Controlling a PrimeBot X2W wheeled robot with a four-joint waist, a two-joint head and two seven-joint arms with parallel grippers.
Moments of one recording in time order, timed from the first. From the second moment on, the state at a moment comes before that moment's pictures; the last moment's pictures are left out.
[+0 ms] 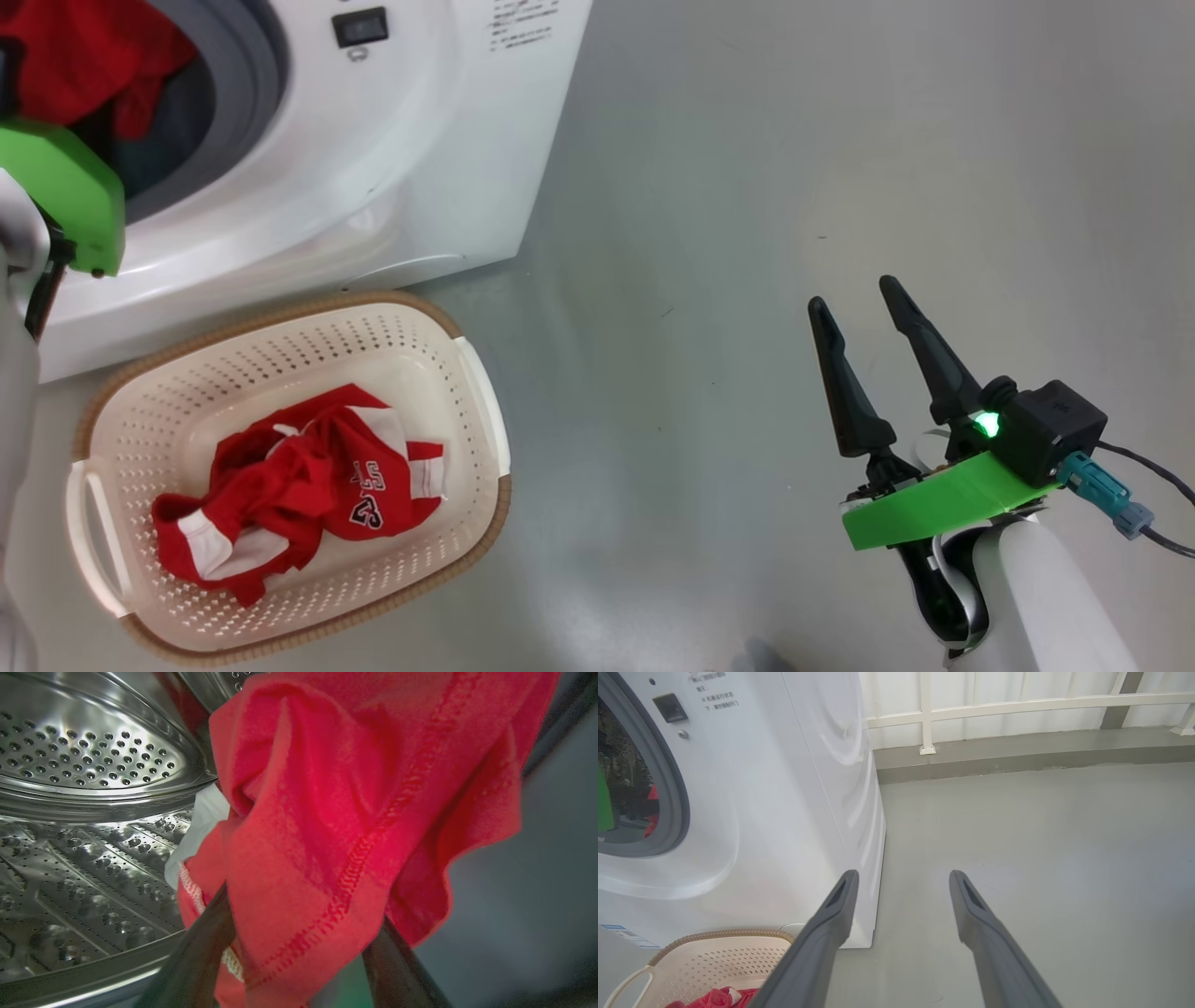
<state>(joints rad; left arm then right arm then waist) -1.27 0.32 -0.56 1.27 -0.25 -0.13 -0.16 -0.29 -0.07 0.12 0.11 0.26 0.13 -0.26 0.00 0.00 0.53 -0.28</state>
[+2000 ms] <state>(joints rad) -0.70 0.16 0.00 0.52 -0.30 -0.10 -0.25 -0.26 -0.10 0.07 0.10 0.26 0.13 -0.26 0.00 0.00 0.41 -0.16</state>
